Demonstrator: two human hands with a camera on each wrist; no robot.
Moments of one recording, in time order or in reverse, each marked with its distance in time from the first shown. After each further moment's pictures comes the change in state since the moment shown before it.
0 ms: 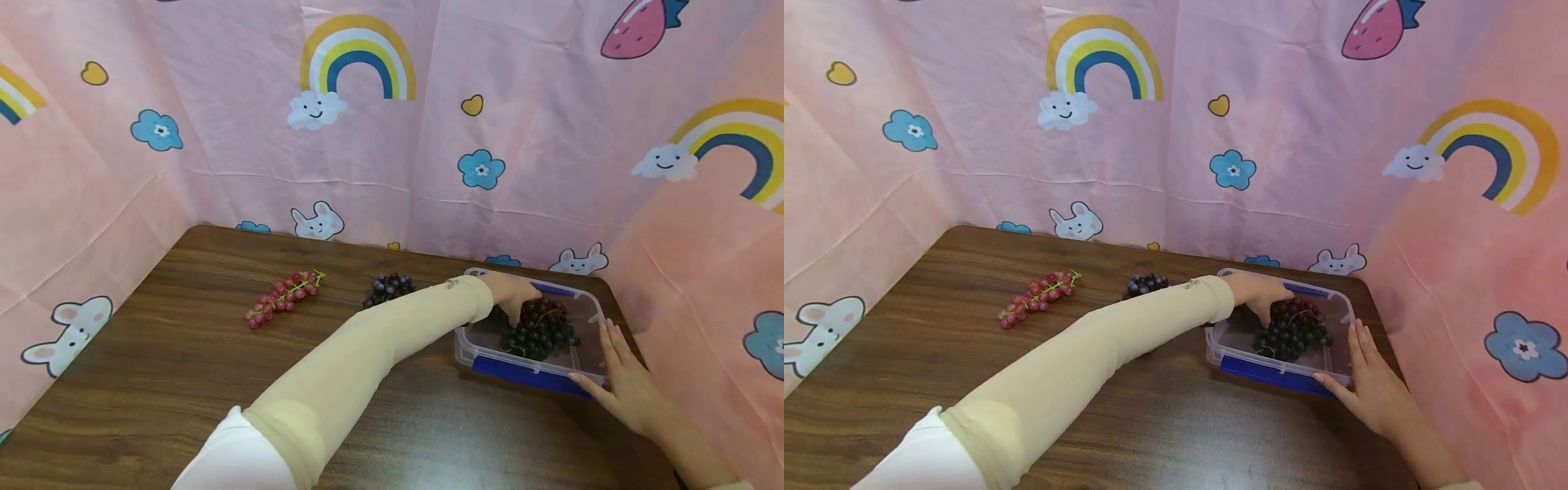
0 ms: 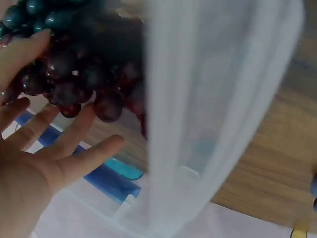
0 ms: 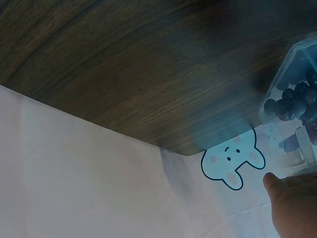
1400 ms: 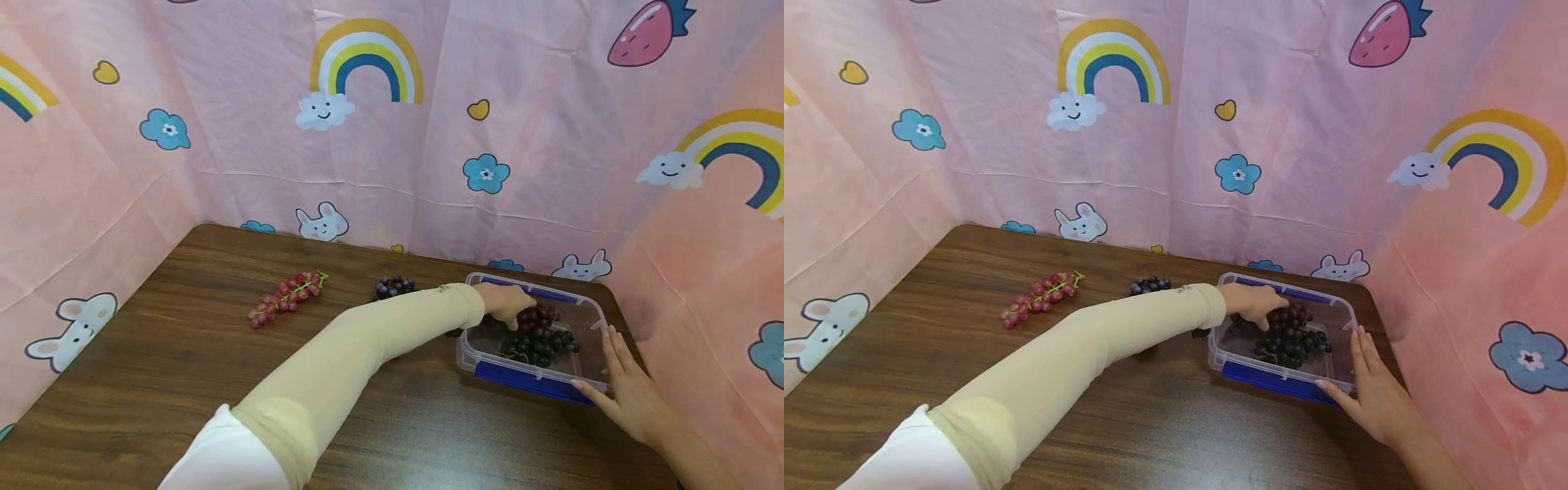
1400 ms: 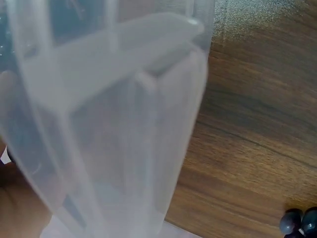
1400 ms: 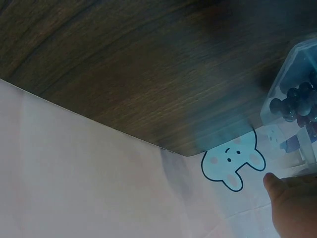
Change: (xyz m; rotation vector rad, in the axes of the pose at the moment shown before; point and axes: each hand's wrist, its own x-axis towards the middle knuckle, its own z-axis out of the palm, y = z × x) left_hand -0.010 -0.005 0.025 -0.083 0.093 0.005; right_hand -0.003 0.000 0.004 -0.007 0.018 -0.008
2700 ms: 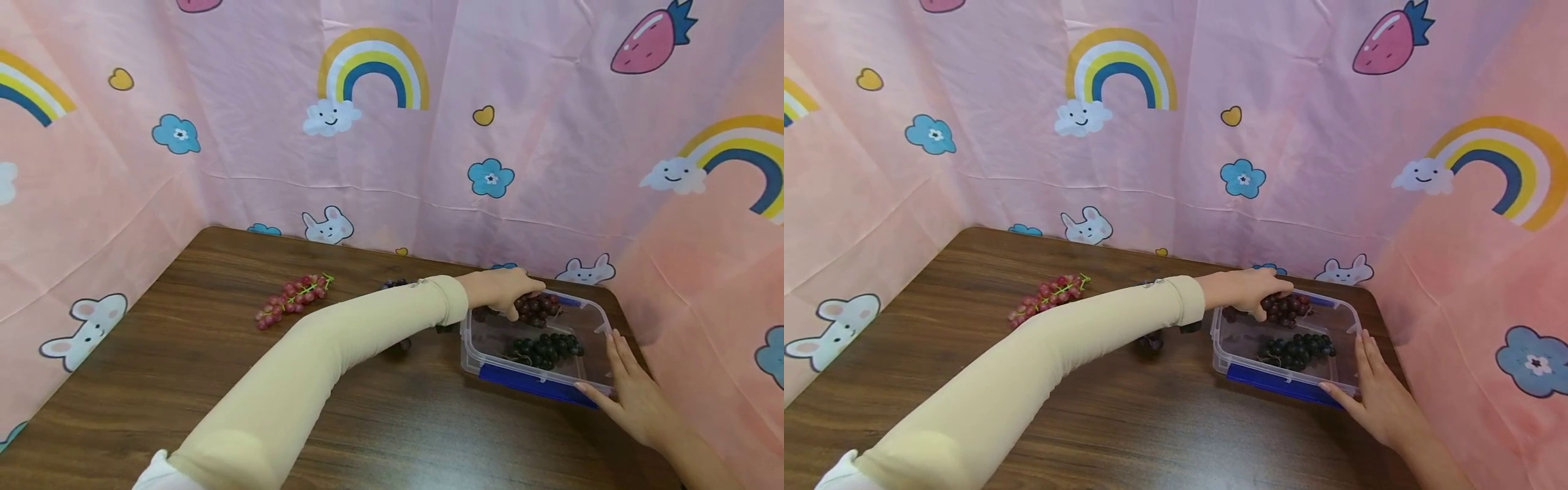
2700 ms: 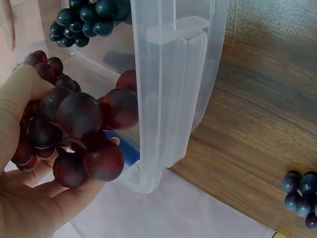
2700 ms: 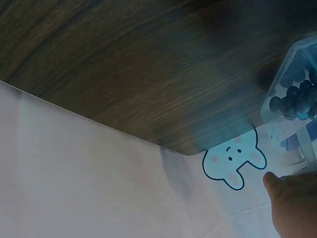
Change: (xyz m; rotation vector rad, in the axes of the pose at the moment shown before) left_hand -0.061 -0.003 -0.022 0.010 0.217 0.060; right_hand 0.001 -0.002 0.000 -0.045 0.002 -0.001
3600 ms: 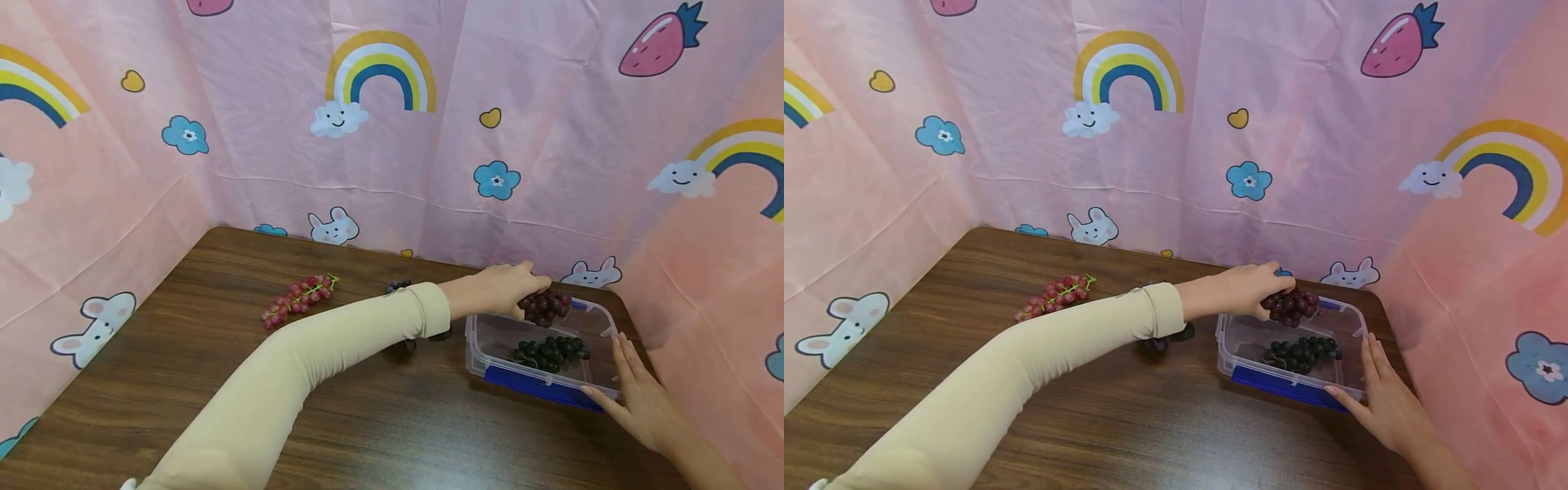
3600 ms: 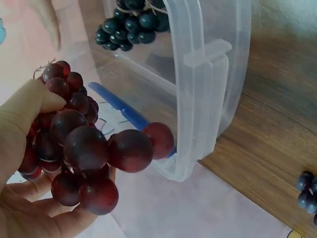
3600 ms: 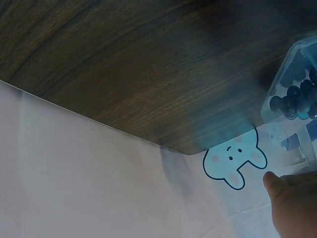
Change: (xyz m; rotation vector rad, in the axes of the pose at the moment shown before) left_hand -0.040 0.006 -0.005 0.040 0.231 0.017; right_hand -0.001 0.001 0.001 0.011 0.008 -0.008
